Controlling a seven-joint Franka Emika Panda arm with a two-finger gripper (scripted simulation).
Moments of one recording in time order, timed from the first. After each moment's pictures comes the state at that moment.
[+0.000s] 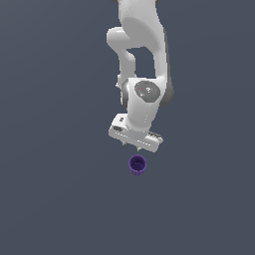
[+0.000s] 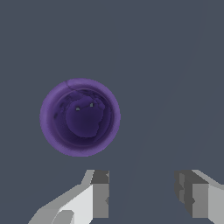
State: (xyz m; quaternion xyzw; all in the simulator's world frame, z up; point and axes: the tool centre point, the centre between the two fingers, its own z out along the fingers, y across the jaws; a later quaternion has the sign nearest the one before) arm 0.019 0.016 0.122 0.98 -0.16 0.01 0.06
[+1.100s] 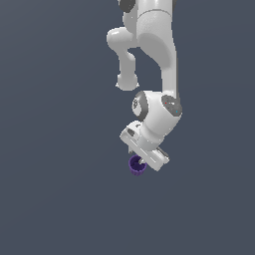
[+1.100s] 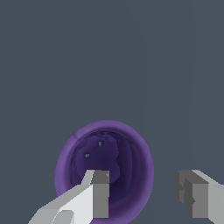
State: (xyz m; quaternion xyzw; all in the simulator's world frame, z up) arm 0.056 0.035 0.096 0.92 -0.35 0.10 0.13
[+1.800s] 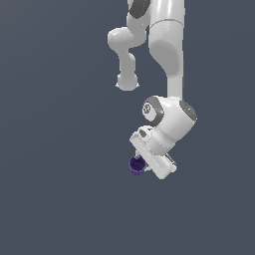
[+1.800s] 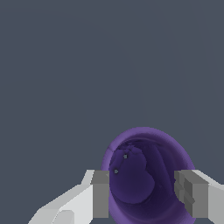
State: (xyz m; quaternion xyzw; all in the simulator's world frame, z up) arm 0.082 0.058 0.092 0.87 -0.44 0.18 0.15
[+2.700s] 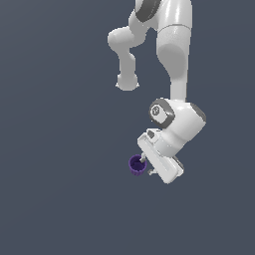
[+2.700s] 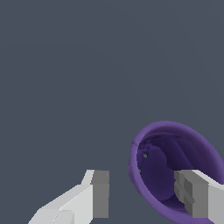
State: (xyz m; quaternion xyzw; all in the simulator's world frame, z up) arm 0.097 0.078 0.094 0.83 -0.49 0.24 0.14
